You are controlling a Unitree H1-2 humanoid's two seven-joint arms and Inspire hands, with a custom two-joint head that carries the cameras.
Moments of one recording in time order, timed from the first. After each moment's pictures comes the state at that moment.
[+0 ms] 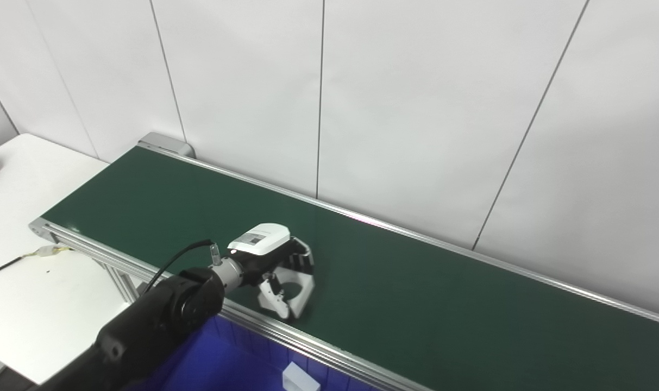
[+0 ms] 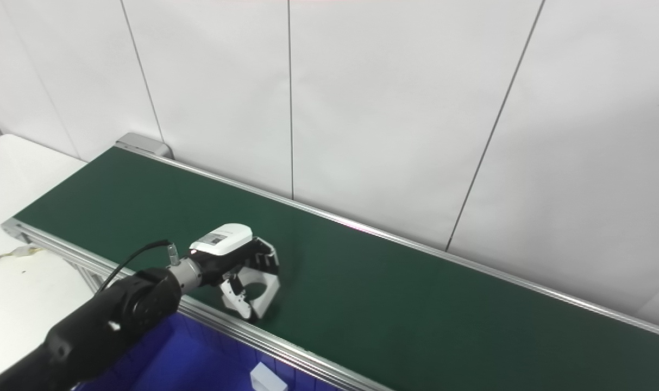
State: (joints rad) left arm -0.07 0.57 -0.17 -0.23 0.60 0.09 -0.23; right arm 0.30 -0.14 0.20 -0.02 -0.11 -0.40 0.13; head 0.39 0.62
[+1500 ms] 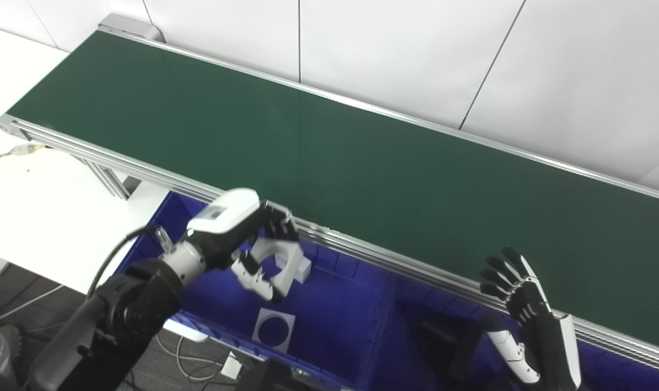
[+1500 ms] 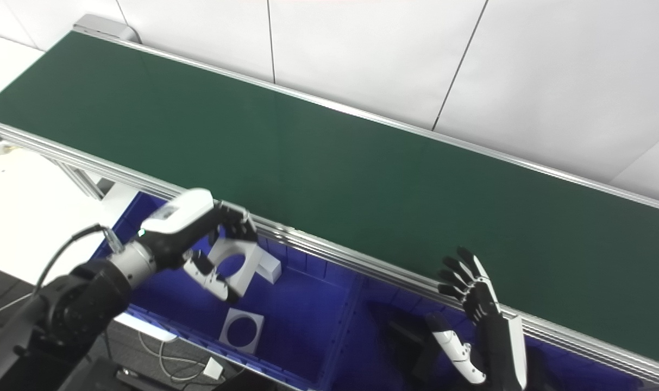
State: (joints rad) left arm 0.35 0.41 -0.09 -0.45 0.66 0.12 -0.32; right arm 0.28 -0.14 0.16 -0.18 -0.10 -0.26 0.14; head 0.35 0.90
